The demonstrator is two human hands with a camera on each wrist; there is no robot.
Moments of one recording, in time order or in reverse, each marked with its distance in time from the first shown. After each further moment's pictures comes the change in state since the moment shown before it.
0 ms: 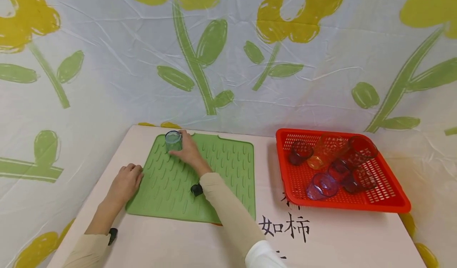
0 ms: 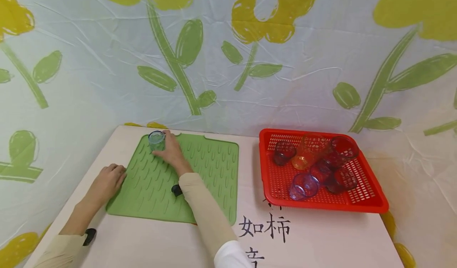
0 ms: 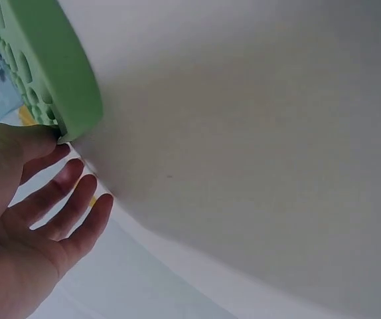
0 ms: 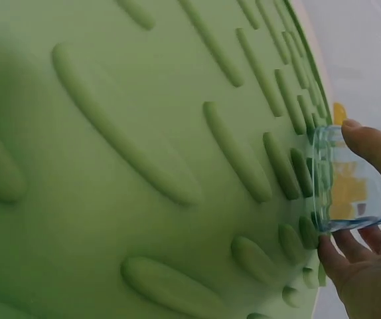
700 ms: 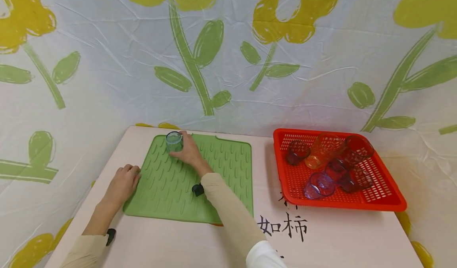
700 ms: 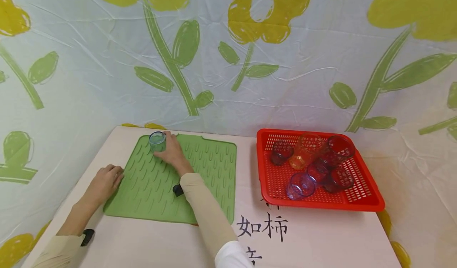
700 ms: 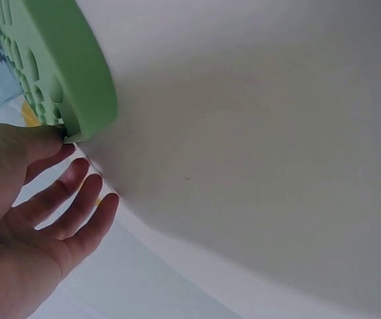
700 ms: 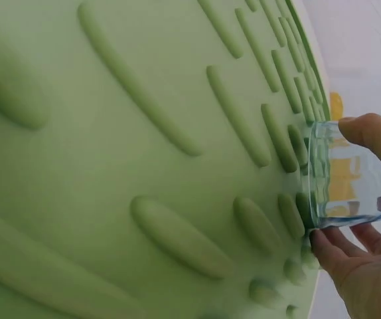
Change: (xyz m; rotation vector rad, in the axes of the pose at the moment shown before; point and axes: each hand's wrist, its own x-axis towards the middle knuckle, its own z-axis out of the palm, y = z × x) left_hand 0.002 0.004 -0.002 -0.016 -0.035 -0.014; right_hand -0.007 0.004 -0.011 -0.041 -0.003 -0.003
